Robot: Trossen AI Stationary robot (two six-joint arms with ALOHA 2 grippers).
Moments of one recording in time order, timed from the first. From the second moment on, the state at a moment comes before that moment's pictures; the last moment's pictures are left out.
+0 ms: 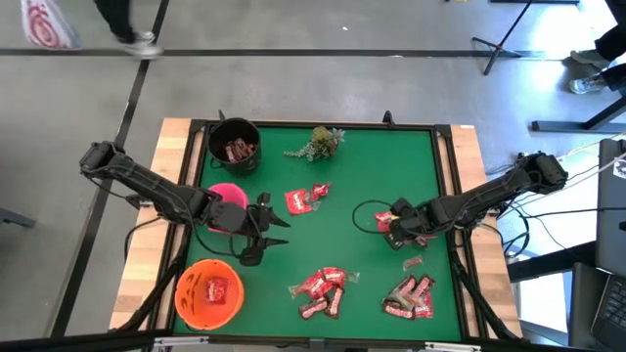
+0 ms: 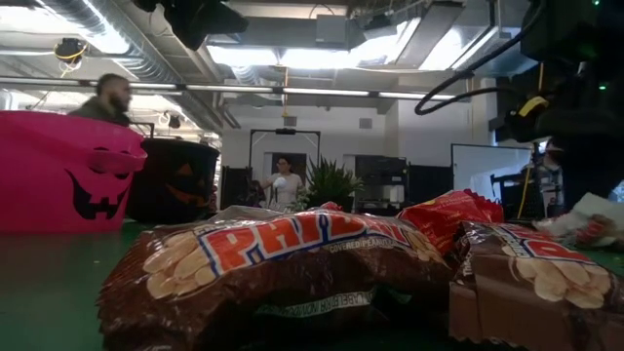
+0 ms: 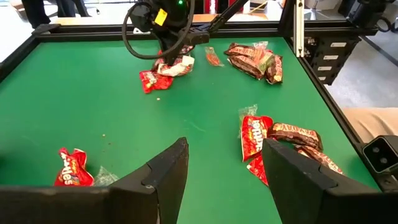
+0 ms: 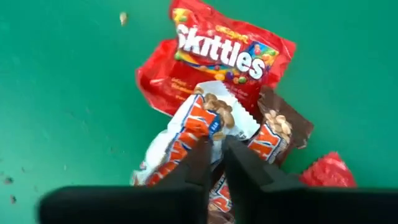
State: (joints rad) left arm -0.36 1.19 0.77 -0.05 -0.28 -0.17; right arm 0.33 1.22 0.58 -0.74 0.18 1.17
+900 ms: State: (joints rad) left arm -0.31 1.33 0.77 0.31 -0.37 0.17; right arm 0.32 1.22 0.90 -0.37 0.48 0.70
